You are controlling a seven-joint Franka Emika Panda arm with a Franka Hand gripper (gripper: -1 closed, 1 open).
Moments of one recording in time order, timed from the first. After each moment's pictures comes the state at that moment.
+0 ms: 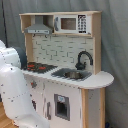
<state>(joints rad) -1.49 -0.23 2.62 -1.89 -1.71 1.94 -0.13</state>
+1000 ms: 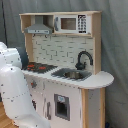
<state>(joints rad) -1.51 -0.23 2.59 -2.05 -1.91 2.08 -0.05</state>
